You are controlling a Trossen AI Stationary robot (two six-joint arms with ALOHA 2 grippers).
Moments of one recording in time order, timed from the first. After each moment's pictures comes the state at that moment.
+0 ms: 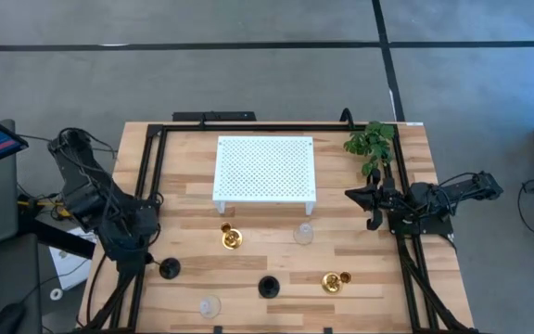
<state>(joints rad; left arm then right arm) -0.94 0.86 1.21 -1.50 -0.04 -1.21 0.29 0.01 0.00 0.07 0.48 0.17</state>
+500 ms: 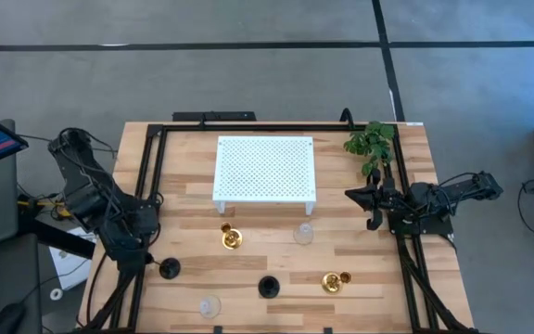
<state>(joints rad) -0.94 0.86 1.20 -1.50 -0.04 -1.21 0.29 0.01 0.00 0.07 0.48 0.17</state>
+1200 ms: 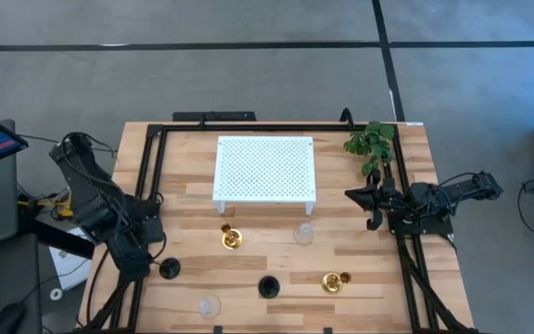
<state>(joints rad) -0.94 0.95 1.20 -1.44 0.01 -1.21 0.29 0.01 0.00 0.07 0.48 0.17</state>
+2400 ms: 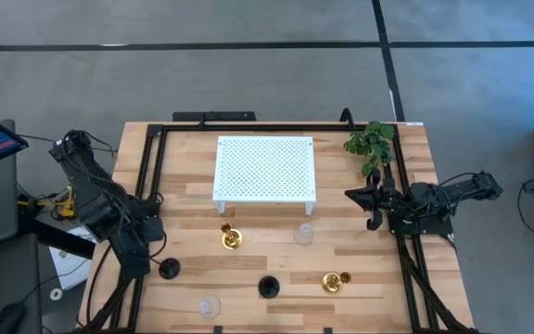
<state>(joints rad) -0.94 0.89 1.09 -1.39 0.05 -1.21 0.29 0.01 0.00 0.07 0.48 0.17</state>
